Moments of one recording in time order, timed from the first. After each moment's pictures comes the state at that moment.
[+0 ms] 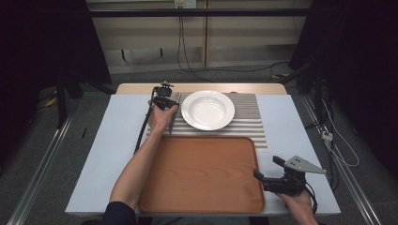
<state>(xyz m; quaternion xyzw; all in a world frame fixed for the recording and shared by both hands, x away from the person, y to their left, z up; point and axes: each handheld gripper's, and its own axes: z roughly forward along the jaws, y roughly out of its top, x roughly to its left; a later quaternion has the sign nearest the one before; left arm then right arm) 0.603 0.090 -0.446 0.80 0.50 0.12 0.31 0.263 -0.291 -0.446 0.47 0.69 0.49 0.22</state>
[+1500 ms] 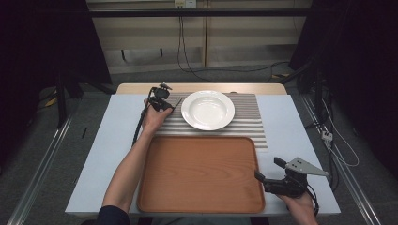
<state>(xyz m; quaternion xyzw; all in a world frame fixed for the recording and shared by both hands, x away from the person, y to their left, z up) 0.601 0.105 -0.442 0.84 0.46 0.11 0.27 0.257 -0.292 -0.445 0.48 0.69 0.49 0.23</state>
